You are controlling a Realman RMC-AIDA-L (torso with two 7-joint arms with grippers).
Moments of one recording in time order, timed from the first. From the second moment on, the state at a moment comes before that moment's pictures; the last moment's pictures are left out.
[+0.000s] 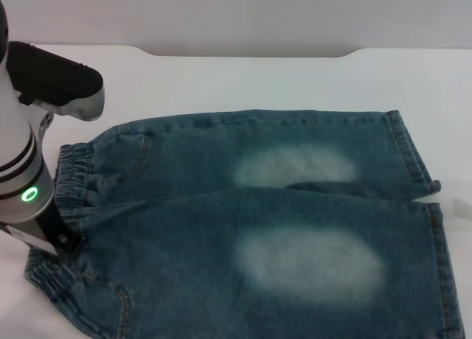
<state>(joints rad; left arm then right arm) -0.57 -2.05 -1.47 -1.52 2.89 -1.86 -0.06 0.03 2.07 2.00 1.66 -2.36 1.34 -0.43</state>
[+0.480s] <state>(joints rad) -0.60 -2.04 -1.47 -1.55 2.89 -1.88 -0.07 0.07 2.07 2.01 1.73 -2.35 1.56 -0.38</state>
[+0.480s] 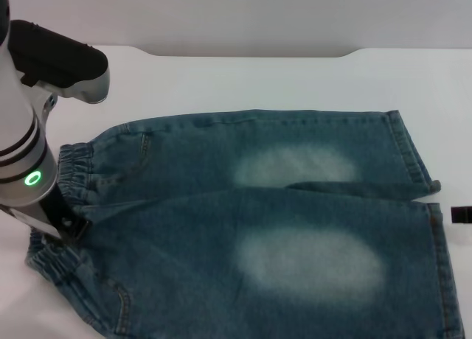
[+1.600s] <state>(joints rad) -0.64 -2.05 -1.45 -1.53 2.89 -1.86 -0.09 0.04 2.07 1.96 1.68 -2.36 1.76 -0.36</state>
